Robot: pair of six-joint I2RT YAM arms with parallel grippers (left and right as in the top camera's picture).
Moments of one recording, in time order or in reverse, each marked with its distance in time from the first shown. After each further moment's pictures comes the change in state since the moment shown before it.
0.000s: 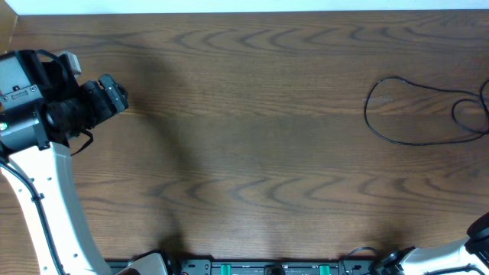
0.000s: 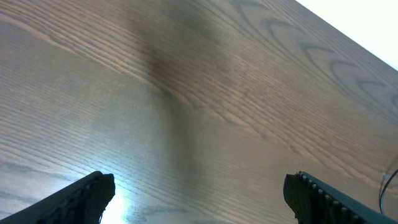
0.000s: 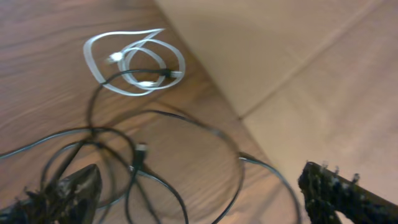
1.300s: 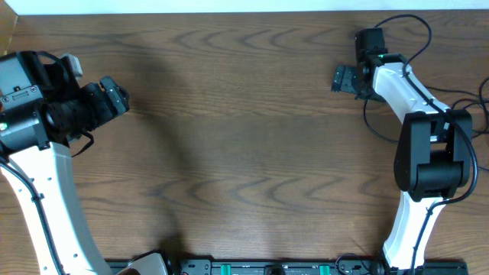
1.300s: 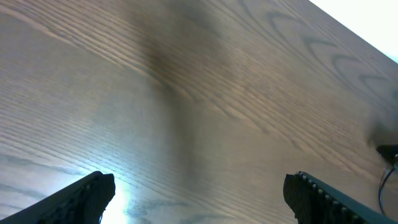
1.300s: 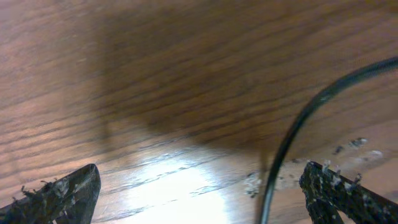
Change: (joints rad) left arm 0.000 0.000 0.000 -0.023 0.000 0.003; right arm 0.975 0.373 0.003 -0.143 0.266 0.679
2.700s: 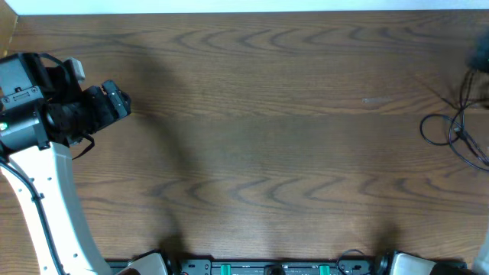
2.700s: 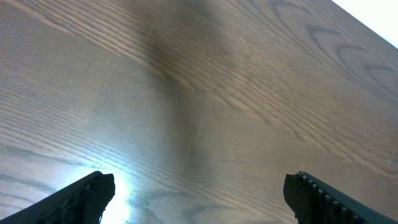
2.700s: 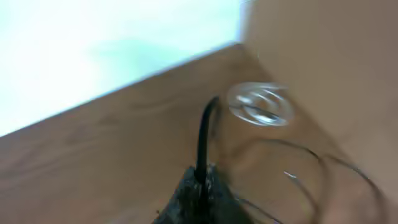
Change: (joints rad) left arm 0.000 0.000 0.000 -0.036 0.000 0.018; right arm -0.435 -0.703 0.072 -0.131 0.061 -0.260
